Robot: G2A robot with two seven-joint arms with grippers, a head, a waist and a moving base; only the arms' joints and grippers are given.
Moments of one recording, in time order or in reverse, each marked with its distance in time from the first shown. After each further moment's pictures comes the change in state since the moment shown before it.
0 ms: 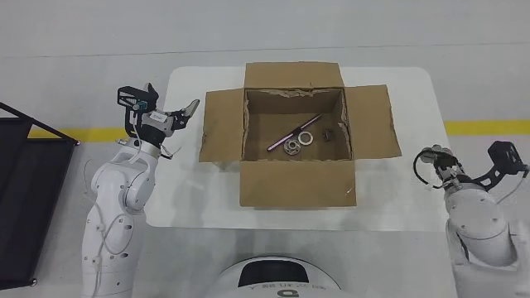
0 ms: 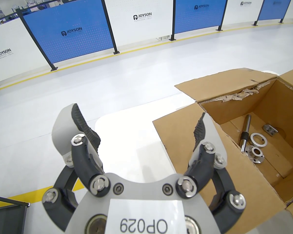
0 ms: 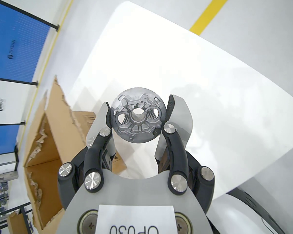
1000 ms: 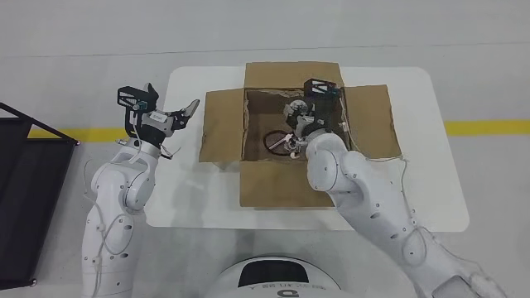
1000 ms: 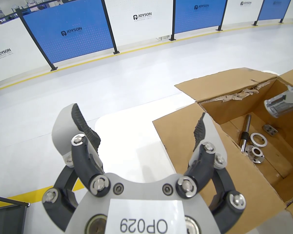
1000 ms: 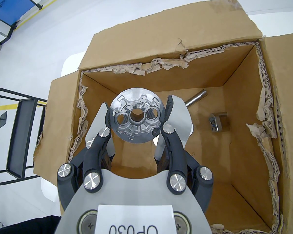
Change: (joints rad) left arm 0.000 0.000 0.000 0.000 0.000 0.000 0.000; right arm 0.772 -0.040 -1.021 0.266 -0.414 0.043 0.132
